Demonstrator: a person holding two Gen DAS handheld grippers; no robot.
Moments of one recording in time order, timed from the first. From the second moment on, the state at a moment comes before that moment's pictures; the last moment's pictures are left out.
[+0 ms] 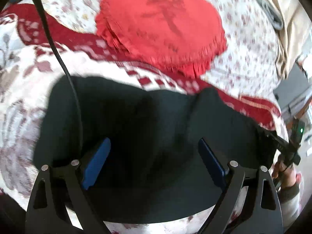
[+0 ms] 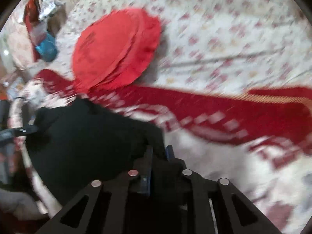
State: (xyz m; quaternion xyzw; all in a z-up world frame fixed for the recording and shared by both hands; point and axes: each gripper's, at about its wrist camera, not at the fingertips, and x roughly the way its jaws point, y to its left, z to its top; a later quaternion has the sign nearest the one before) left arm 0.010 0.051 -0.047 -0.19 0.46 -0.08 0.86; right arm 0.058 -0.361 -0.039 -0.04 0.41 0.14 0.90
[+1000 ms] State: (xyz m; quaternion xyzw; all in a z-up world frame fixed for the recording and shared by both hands) left arm 0.020 0.039 -0.062 -0.13 0.47 -0.05 0.87; right arm 0.047 -0.328 -0.079 0.07 0.46 0.13 0.88
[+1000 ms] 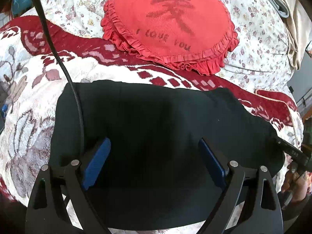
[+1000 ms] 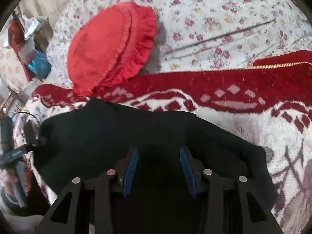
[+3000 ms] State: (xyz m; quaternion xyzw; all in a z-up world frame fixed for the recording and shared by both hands) left arm -0.033 0.070 -0.038 -0.05 0.43 0.01 0.90; right arm 0.009 -0.290 -0.102 0.03 0.43 0.09 0.90
